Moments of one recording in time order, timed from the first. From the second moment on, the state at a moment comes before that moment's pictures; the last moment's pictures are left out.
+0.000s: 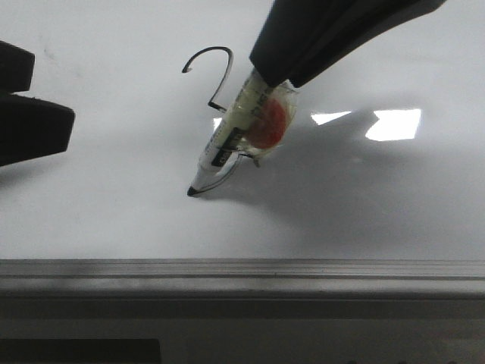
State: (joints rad) left arm -0.85 0.79 -0.27 -0.01 -0.20 0.31; right arm 0.75 1.20 -1.02 0.24 0.72 -0.13
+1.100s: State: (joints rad) left arm -0.98 0.92 -0.27 0.03 -0.27 0.27; right arm 0.98 1.18 -1.01 0.22 0.63 -0.13
